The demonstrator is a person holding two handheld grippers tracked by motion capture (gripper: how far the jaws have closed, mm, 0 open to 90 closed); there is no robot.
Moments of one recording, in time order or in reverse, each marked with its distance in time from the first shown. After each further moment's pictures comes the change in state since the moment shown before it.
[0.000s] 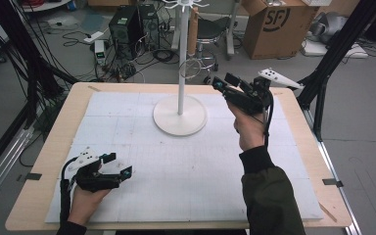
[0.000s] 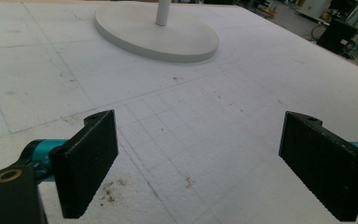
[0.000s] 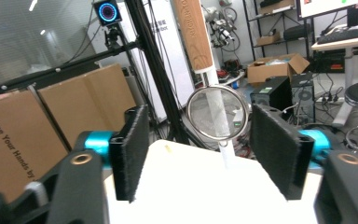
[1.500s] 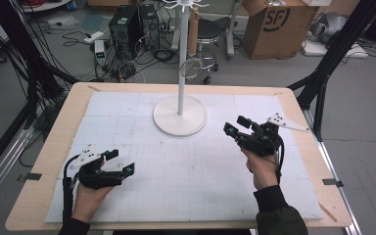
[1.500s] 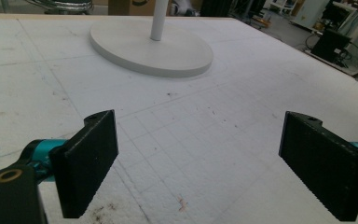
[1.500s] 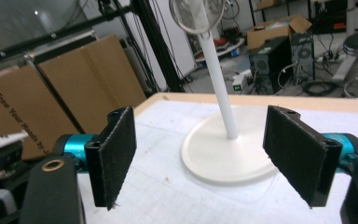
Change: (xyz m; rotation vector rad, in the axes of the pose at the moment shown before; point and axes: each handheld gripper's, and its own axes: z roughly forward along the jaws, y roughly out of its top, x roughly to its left) left arm -0.004 0.006 0.006 -0.034 -0.012 0.010; right arm -0.021 -0.087 -0.062 0.107 -0.017 0.048
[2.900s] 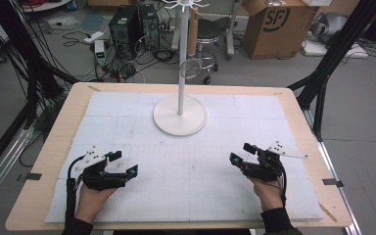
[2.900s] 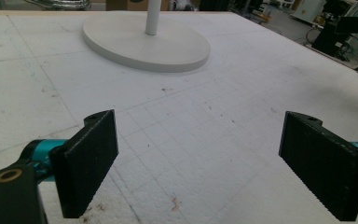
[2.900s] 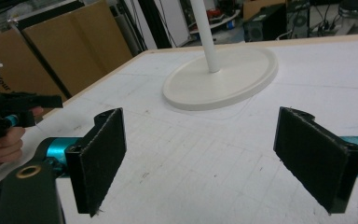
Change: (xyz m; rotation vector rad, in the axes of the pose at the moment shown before) left arm -0.005 -0.004 0.006 0.012 -0.001 0.013; right arm -0.027 -0.074 -0.030 0.085 -0.016 -0.023
